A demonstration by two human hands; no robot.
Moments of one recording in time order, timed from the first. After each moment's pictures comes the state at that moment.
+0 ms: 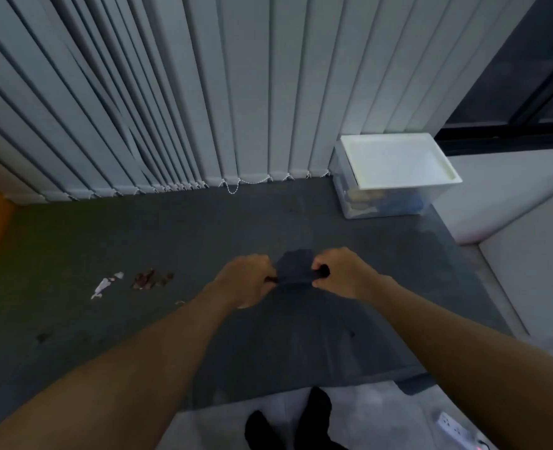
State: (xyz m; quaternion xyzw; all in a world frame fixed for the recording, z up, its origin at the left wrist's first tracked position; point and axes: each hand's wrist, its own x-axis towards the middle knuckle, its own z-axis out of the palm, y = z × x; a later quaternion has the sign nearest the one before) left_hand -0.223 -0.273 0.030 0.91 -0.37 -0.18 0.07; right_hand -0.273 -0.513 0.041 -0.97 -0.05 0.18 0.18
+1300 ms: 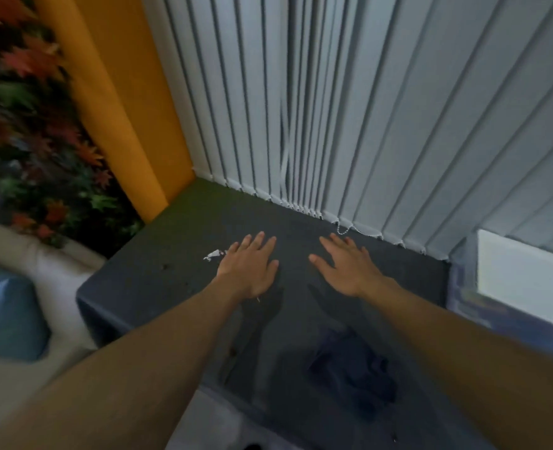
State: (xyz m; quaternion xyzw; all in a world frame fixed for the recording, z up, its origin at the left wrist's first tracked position) left_hand -0.256 -0.171 0.109 0.99 0.04 -0.12 0.07; right_hand -0.174 -0.385 0.101 -0.95 -0.23 0.16 0.12
